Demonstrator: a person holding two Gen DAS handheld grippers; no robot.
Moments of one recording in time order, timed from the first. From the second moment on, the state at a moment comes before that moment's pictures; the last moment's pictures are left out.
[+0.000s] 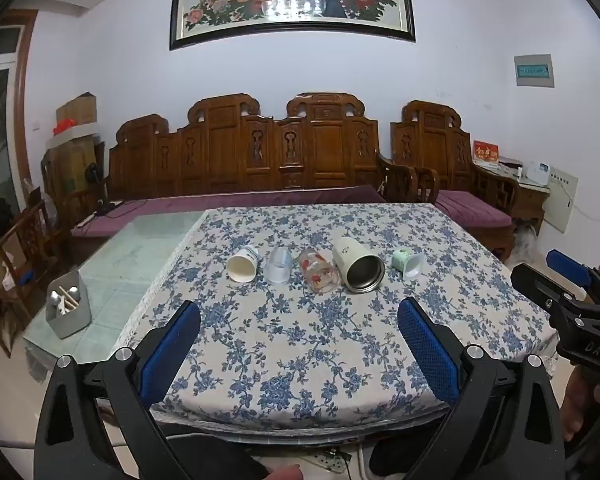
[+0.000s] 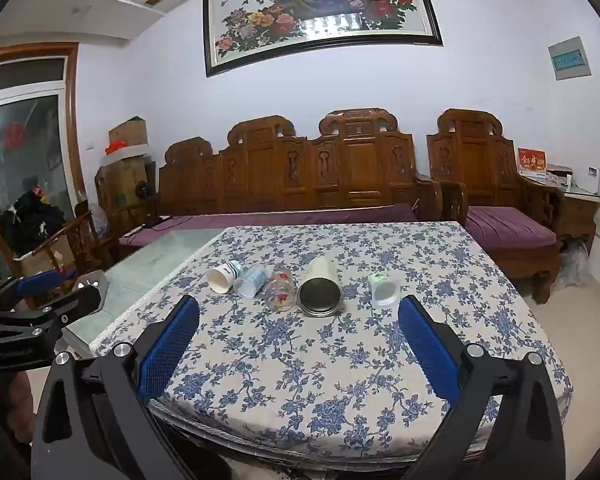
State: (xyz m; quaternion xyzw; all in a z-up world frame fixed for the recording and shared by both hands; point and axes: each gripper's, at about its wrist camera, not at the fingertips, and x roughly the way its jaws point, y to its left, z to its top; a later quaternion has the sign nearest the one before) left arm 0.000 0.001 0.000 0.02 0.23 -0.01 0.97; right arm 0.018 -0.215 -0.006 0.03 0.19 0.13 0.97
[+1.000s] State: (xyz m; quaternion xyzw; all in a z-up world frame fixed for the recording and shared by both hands) left arm -0.004 -0.001 0.008 0.01 0.22 -0.01 0.98; right arm 0.015 -0.215 -0.005 0.03 0.19 0.13 0.97
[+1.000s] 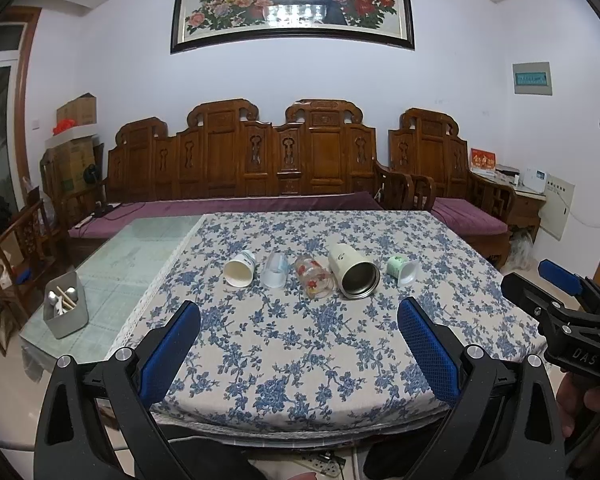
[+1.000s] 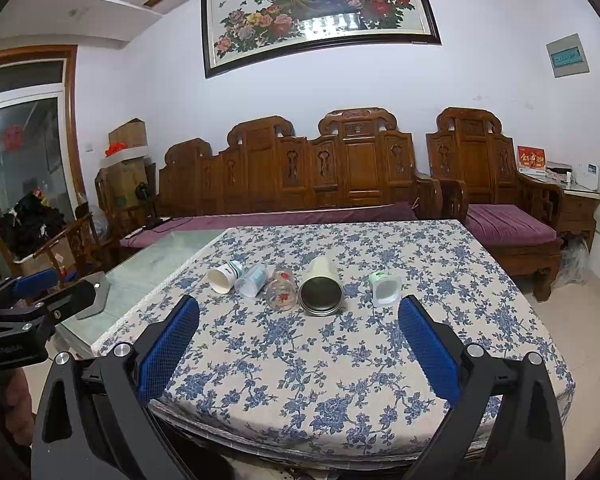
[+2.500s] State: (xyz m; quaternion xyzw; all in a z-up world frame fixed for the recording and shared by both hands) left arm -0.010 -0.002 0.016 0.01 0.21 -0.01 0.98; right arm 0.012 -0.213 0.000 0.04 0.18 0.13 0.97
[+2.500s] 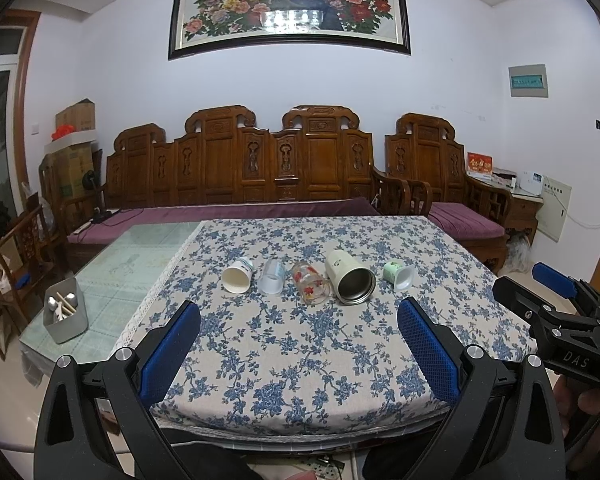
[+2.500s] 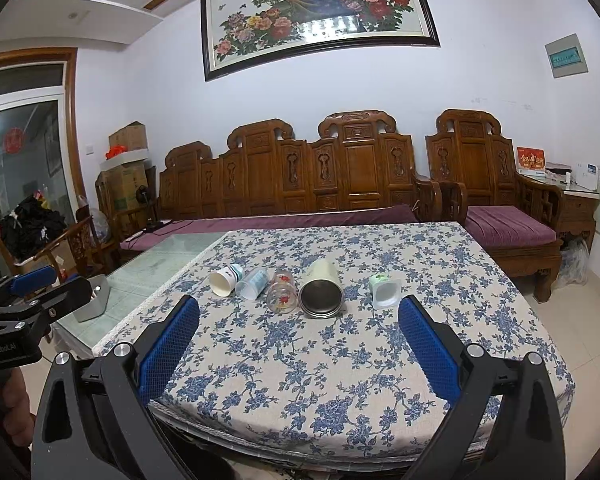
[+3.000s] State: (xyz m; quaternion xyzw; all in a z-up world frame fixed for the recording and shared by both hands) left arm -0.010 -0.004 0.015 0.01 0.21 -0.01 0.98; right arm 0.013 -0.214 -0.001 0.04 0.19 0.13 0.97
